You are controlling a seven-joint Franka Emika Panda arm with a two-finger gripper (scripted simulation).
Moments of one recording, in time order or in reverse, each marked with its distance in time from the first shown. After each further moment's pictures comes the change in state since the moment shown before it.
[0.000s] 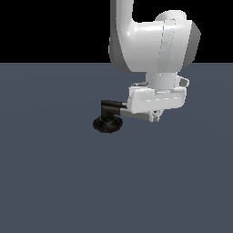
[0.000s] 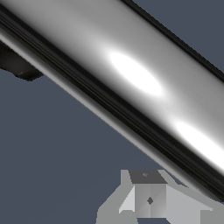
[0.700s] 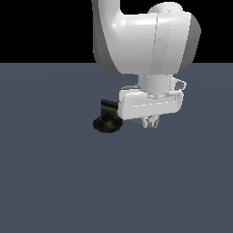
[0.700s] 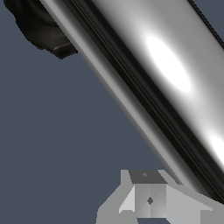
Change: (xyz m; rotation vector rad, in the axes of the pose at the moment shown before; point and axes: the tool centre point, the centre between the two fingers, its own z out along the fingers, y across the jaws) arm -0.030 -0.041 0.001 0.004 0.001 -0.021
